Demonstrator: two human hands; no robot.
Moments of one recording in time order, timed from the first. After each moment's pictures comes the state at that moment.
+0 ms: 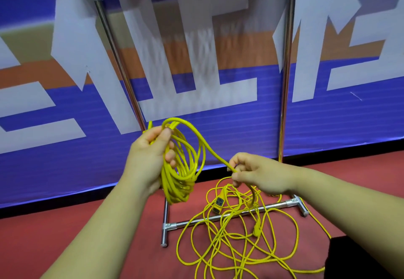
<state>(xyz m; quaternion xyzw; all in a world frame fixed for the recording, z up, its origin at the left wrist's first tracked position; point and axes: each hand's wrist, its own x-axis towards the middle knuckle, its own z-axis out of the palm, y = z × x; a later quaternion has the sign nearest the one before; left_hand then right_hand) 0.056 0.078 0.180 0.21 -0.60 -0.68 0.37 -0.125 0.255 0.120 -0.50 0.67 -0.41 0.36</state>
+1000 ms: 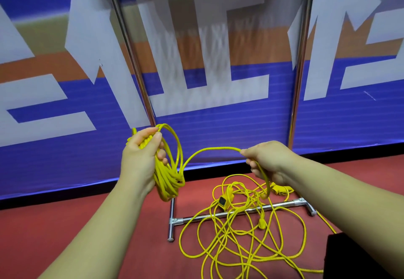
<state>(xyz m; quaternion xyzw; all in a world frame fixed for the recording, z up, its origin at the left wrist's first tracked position) 0.086 0.038 0.160 0.25 -0.55 -0.66 0.46 -0.105 0.223 0.142 -0.14 0.71 -0.57 0.38</state>
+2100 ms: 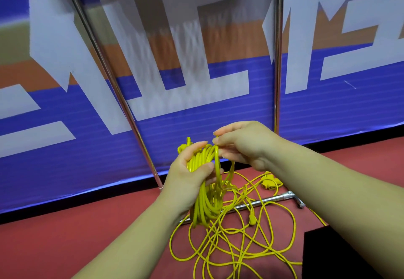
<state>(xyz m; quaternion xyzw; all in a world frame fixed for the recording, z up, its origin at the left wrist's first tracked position) 0.022 0.141 0.131 0.20 -0.66 -0.68 0.25 -0.113 0.235 0.181 -0.18 0.63 -0.65 0.39</state>
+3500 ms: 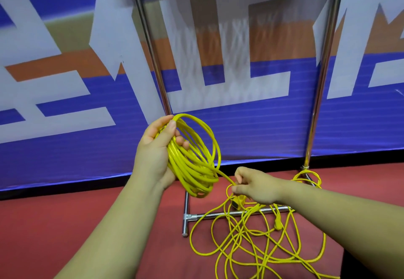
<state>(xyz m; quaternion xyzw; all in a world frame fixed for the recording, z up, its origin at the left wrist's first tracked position) 0.101 0.059 0.192 0.19 -0.44 -0.75 0.45 -0.088 0.177 0.052 -0.51 0.74 -0.33 0.30</state>
